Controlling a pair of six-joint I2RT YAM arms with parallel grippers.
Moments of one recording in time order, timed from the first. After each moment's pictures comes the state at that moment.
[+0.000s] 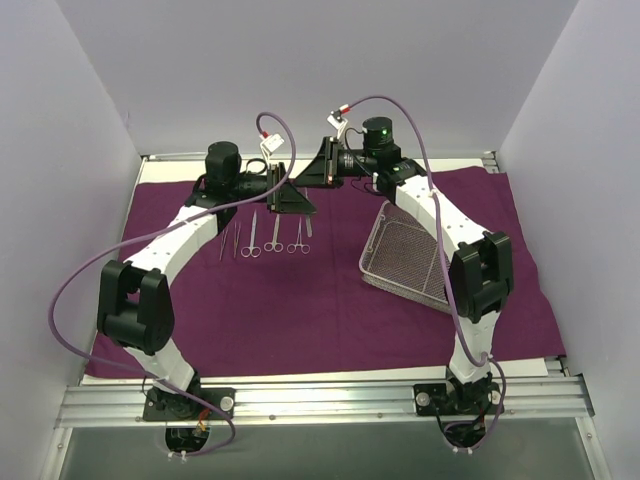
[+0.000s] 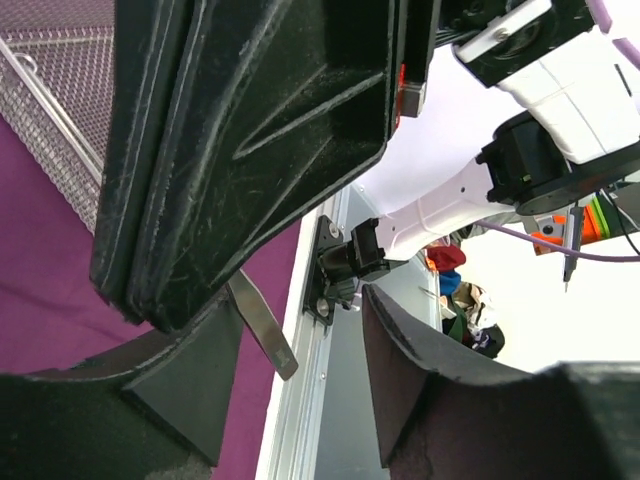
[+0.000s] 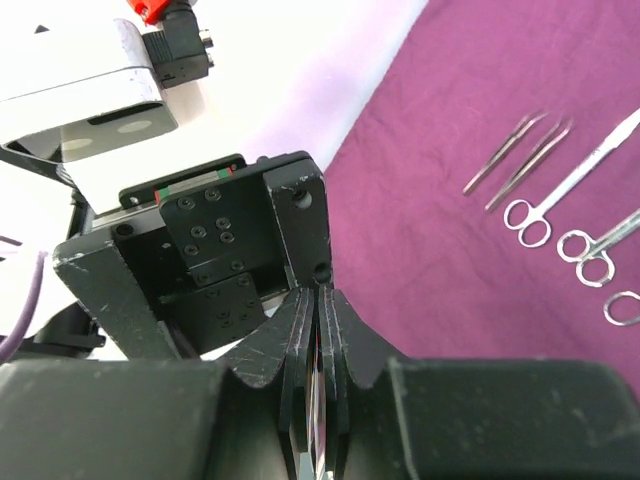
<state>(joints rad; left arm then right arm) -0.32 1.69 1.35 0.10 1.16 -0.72 0.43 1.93 1.73 -0.10 -0.92 0.76</state>
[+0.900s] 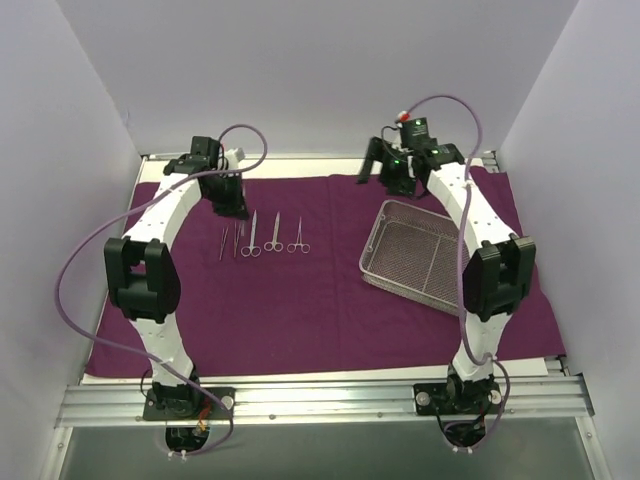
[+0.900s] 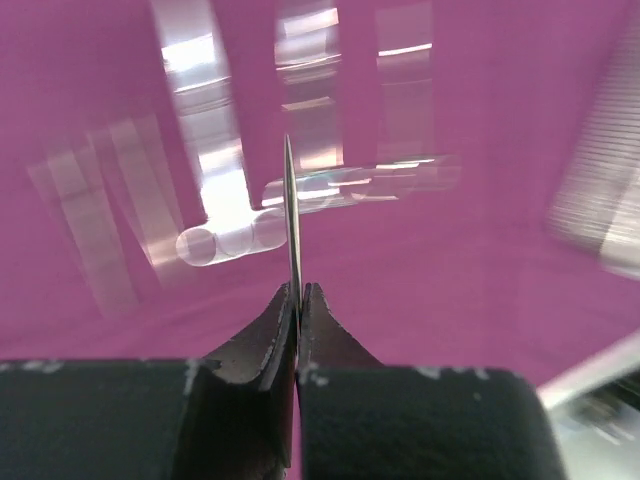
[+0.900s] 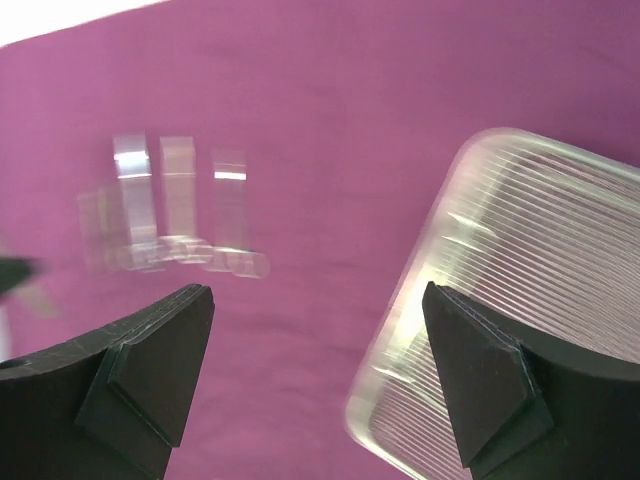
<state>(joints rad) -0.16 1.90 1.71 -0.85 0.36 -0.19 0.28 1.90 1.83 -0.73 -0.20 0.51</state>
